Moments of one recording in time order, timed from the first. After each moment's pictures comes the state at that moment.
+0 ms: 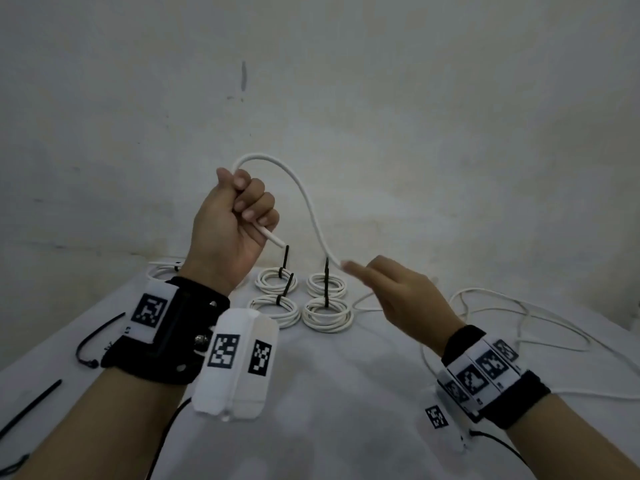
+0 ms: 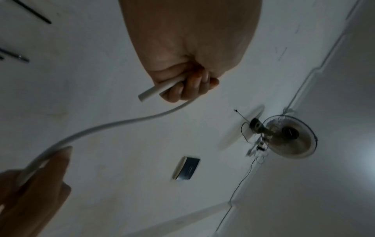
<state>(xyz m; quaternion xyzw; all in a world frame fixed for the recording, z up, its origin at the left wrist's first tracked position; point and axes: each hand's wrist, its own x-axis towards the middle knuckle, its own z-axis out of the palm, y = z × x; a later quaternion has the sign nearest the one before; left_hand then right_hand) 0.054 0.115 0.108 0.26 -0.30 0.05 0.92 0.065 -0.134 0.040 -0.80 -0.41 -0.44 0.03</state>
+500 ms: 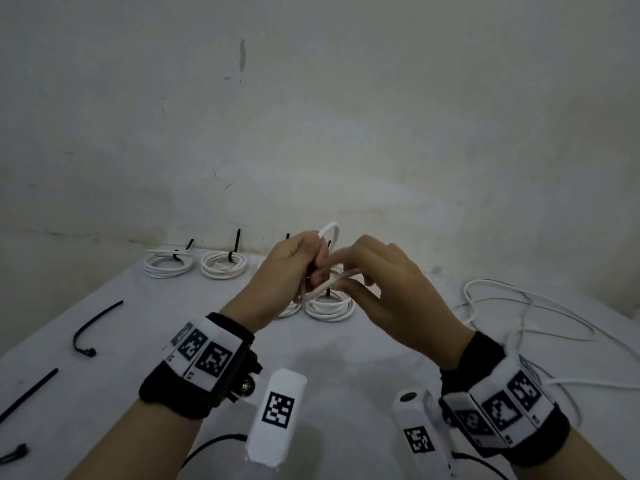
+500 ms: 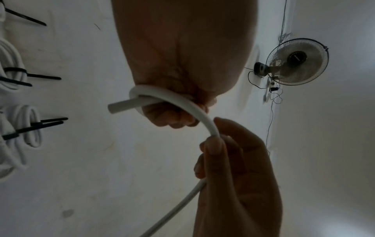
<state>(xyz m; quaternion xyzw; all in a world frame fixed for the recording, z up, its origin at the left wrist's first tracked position) 0.050 0.078 0.044 0.64 -0.30 0.05 0.71 0.019 -0.092 0.060 -0.80 -0.43 -0.38 0.16</state>
